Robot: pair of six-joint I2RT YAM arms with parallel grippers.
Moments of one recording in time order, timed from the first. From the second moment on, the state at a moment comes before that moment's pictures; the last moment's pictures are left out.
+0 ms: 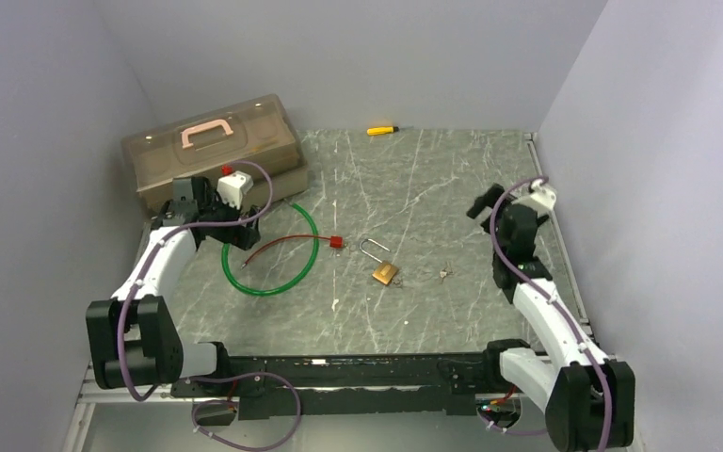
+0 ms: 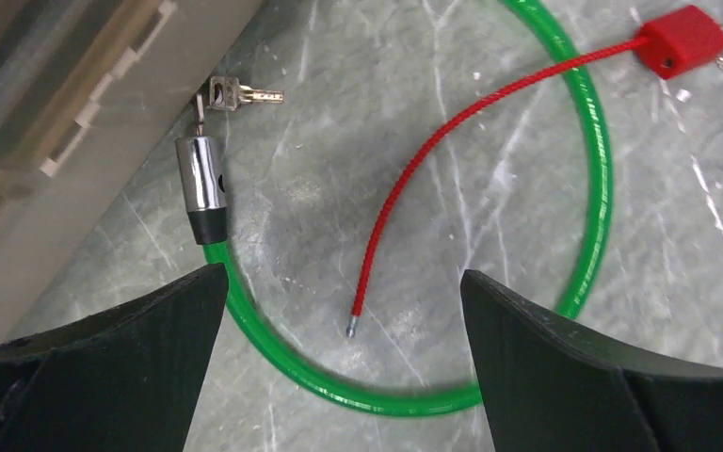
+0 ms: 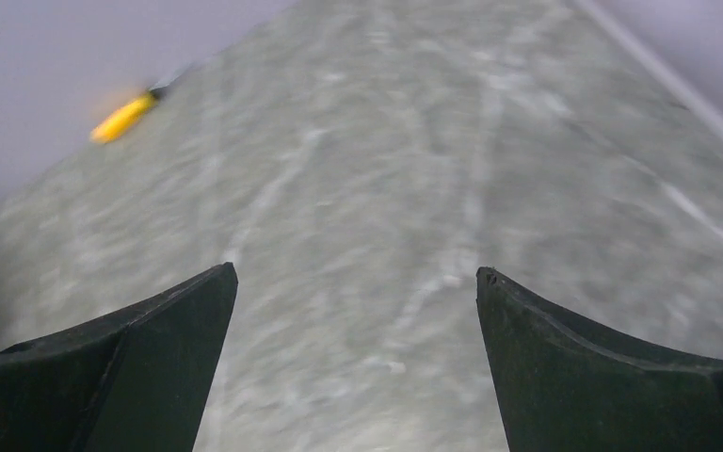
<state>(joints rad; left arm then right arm) 0.07 1.31 0.94 -0.52 0.43 0.41 0.09 0.99 0.61 0.08 0.23 0.48</state>
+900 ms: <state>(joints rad) 0.12 1.30 0.28 0.74 0.32 0.19 -0.13 1.15 0.26 0.66 0.55 0.28</state>
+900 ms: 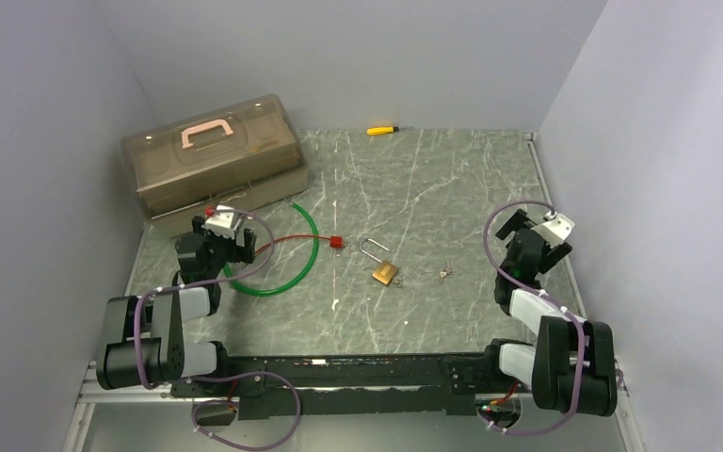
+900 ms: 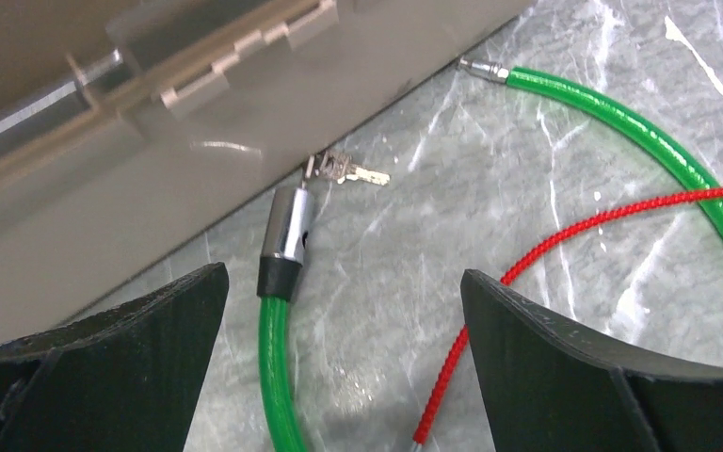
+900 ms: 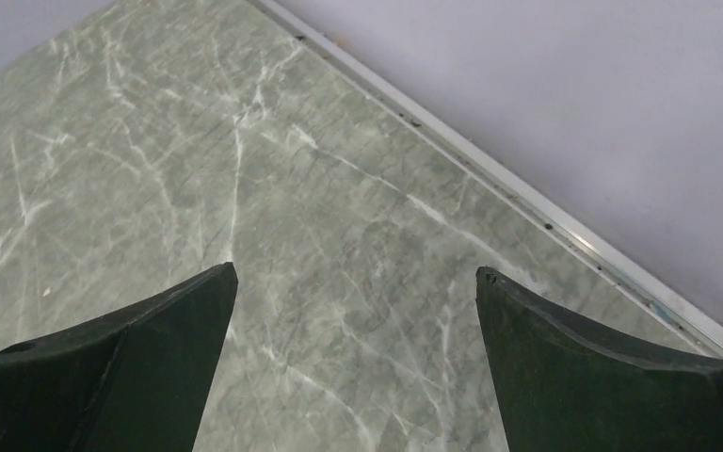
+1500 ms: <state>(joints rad) 0.09 1.33 0.12 1.13 0.31 0.18 0.07 1.49 0.21 1.03 0.33 0.08</state>
